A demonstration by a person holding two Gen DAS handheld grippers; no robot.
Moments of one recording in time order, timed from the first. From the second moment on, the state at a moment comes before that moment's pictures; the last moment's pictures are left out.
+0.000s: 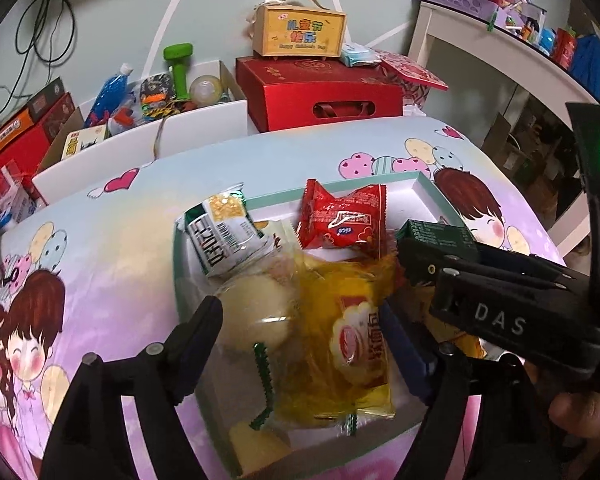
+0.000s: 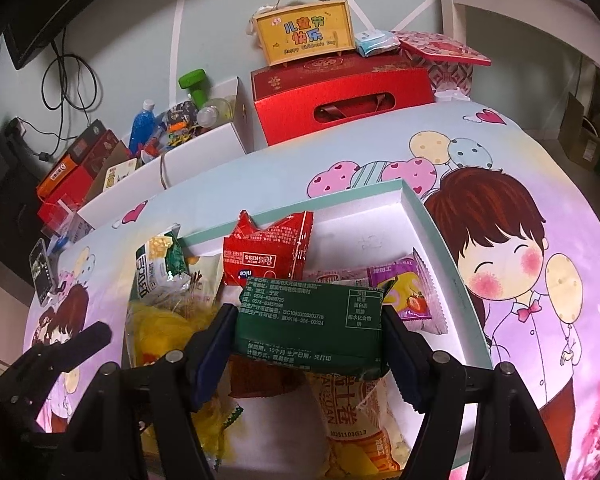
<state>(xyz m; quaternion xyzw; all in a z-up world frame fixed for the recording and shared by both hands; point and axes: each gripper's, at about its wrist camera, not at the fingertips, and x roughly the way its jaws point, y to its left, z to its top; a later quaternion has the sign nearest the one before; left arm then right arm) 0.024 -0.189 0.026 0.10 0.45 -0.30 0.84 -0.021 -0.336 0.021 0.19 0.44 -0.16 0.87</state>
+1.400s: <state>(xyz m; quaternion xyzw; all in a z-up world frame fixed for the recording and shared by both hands) -0.014 -0.037 -0.013 0.05 0.52 -0.04 0.85 -0.096 -0.236 0.020 0.13 0.42 -0.16 0.88</state>
